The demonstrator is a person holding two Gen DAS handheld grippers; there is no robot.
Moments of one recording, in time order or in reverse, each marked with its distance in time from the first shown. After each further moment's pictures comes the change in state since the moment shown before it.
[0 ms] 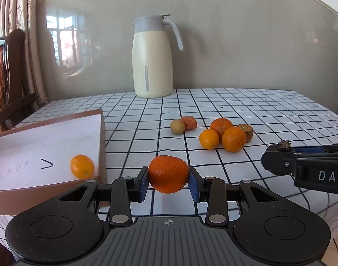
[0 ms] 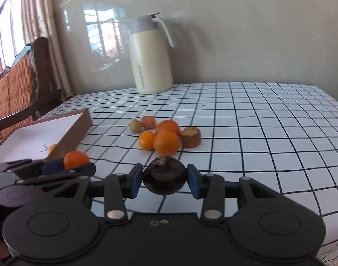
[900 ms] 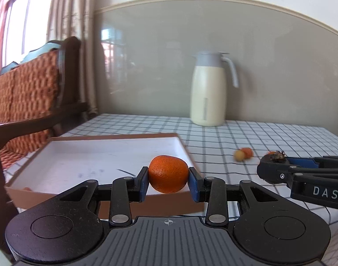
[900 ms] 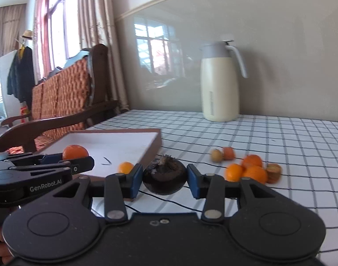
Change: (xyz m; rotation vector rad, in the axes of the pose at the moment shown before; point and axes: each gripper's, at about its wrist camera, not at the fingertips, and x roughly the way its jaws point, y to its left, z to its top) left arm -0.063 0.104 -0.002 -0.135 -0.128 0.168; right arm 0.003 0.091 0.016 -0.132 -0.127 0.239
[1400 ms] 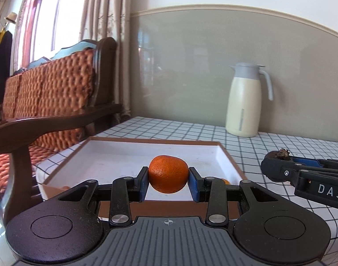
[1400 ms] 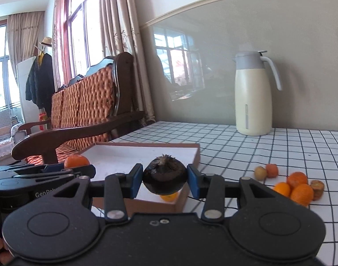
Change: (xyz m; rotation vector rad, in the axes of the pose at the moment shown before) left arm -0.007 0.048 -0.002 -0.068 -0.032 0.129; right arm 0.023 0.041 0.010 -0.020 -0.064 0.095
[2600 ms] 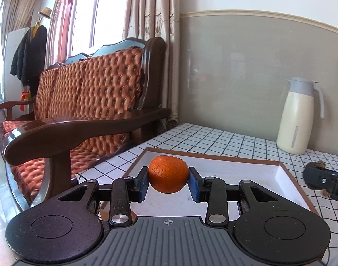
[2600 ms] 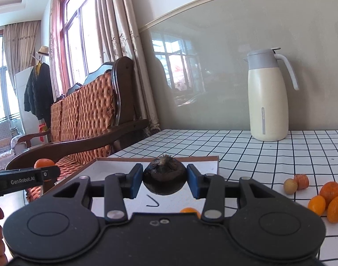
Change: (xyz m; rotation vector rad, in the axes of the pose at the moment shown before) left arm 0.034 0.079 0.024 -0.073 -0.001 0.182; right arm 0.054 0.017 0.010 0.059 -0.029 -0.009
